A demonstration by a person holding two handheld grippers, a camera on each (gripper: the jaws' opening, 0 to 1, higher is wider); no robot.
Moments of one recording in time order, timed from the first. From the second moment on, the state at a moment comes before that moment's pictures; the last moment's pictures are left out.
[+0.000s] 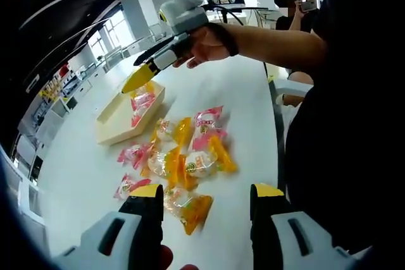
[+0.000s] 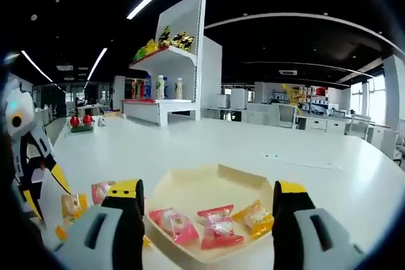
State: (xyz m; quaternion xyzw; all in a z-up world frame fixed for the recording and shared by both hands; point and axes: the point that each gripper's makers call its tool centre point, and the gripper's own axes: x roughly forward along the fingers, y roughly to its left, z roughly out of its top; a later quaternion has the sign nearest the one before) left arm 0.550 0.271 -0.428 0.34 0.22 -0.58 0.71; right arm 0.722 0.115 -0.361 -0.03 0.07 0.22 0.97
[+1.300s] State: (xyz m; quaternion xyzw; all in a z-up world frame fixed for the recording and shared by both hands) left arm 0.550 0.270 -0.431 0.34 0.23 -0.58 0.70; right arm 0.697 0.120 -0.337 -0.02 0.00 0.31 0.95
